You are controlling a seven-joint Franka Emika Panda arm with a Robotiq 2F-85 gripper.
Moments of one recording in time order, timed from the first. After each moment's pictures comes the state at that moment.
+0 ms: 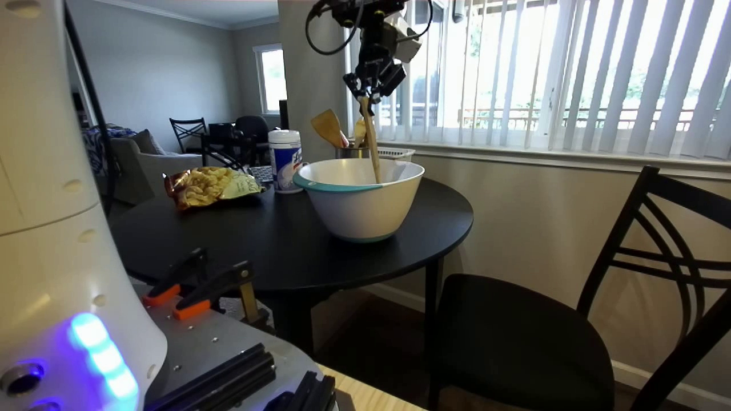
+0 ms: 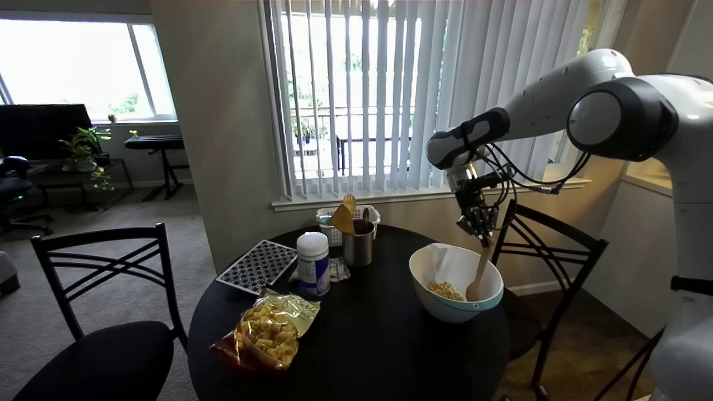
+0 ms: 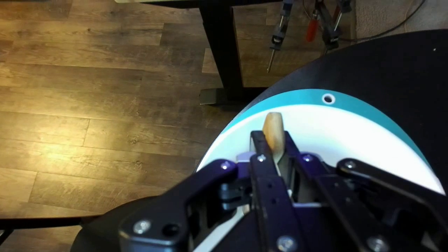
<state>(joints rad) 0.03 0.42 -0.02 -1.67 -0.13 1.44 0.05</state>
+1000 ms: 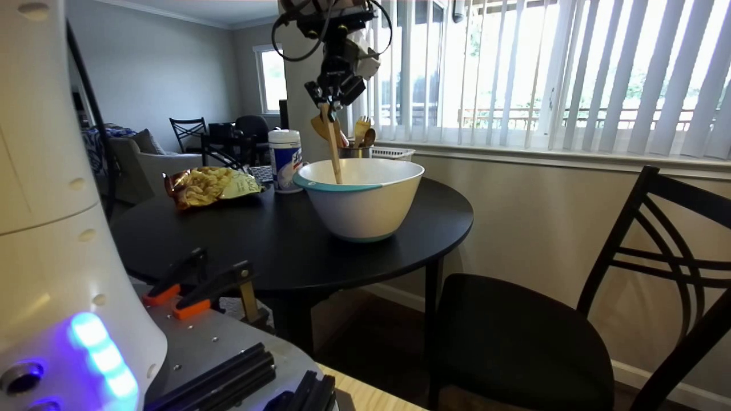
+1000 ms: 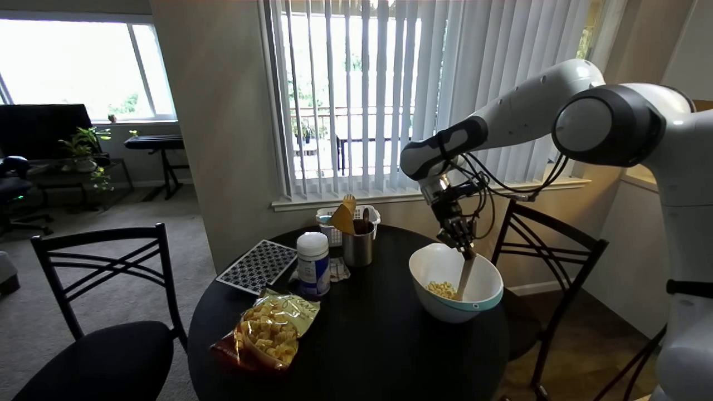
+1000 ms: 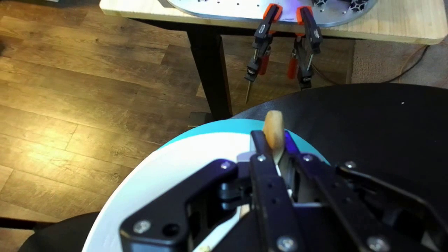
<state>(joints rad) 0.10 0.47 0.06 -1.65 -0.12 1.35 0.05</state>
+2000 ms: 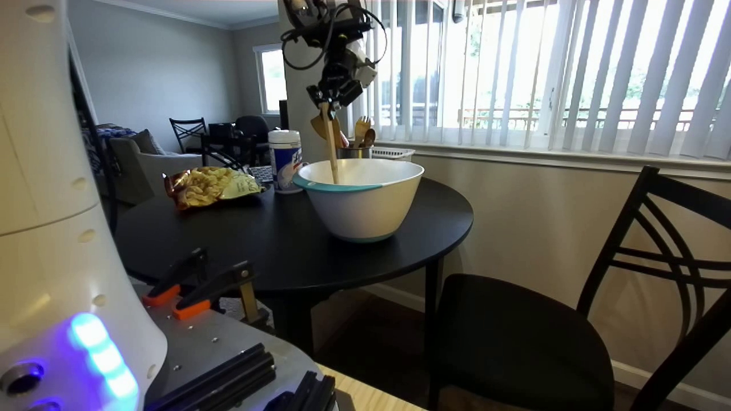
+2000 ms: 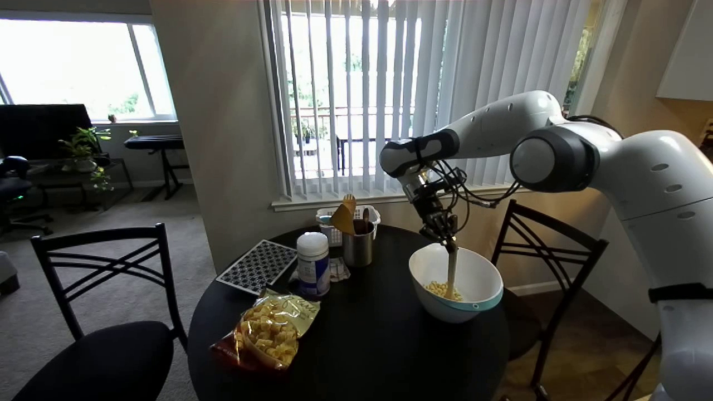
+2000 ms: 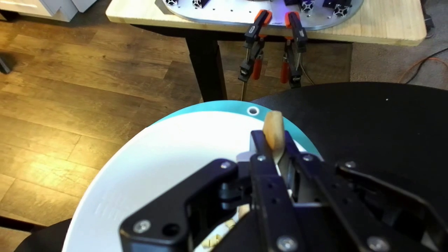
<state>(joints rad) 0.14 0.72 0.07 -1.26 -0.12 1.13 0.07</state>
